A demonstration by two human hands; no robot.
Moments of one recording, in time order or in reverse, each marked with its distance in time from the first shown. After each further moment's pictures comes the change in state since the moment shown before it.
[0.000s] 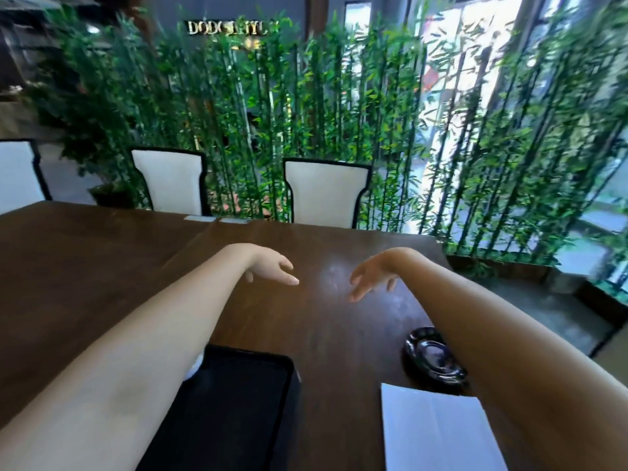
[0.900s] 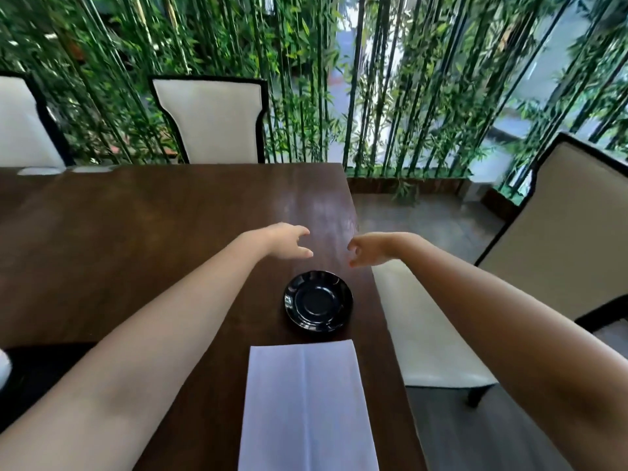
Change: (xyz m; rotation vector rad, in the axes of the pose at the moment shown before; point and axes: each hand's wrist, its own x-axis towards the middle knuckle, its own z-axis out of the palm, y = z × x) left_hand 0.183 0.273 0.079 0.060 0.056 0.257; right_hand 0.023 0.288 0.085 0.105 0.101 0.145
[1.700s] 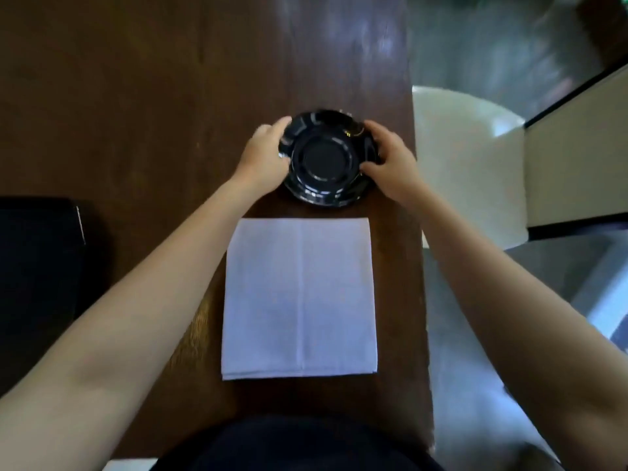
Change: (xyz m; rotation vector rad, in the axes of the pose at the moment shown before) left_hand 0.046 -0.040 0.168 -0.488 0.232 -0.226; right_hand 0.075 0.019 0.164 0.711 0.328 0.060
